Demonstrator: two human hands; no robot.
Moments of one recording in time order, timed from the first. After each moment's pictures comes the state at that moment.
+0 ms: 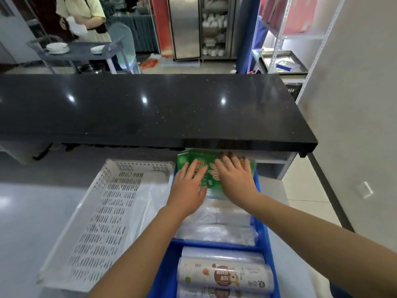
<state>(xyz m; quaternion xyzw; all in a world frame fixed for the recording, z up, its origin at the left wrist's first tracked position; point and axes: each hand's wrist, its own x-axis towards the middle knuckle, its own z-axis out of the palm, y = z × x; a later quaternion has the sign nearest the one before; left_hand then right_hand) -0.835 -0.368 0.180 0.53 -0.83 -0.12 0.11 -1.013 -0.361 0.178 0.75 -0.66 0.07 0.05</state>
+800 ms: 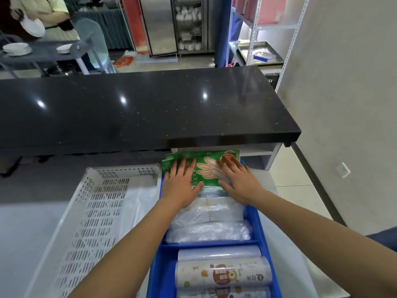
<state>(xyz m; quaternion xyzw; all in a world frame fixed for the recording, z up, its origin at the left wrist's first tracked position) -0.846 -0.410 0.142 0.54 -0.84 -0.08 0.02 -1.068 -0.352 0.140 0.72 -0.68 0.07 -0.12</state>
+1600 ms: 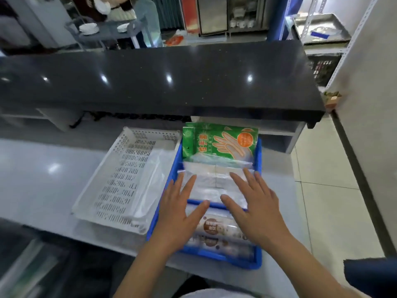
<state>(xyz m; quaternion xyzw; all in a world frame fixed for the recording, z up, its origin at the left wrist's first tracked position) -0.826 -0.189 0.207 0.63 -0.70 -0.27 0.20 -1.030 -0.179 0.214 0.66 -0.67 0.21 -0.26</state>
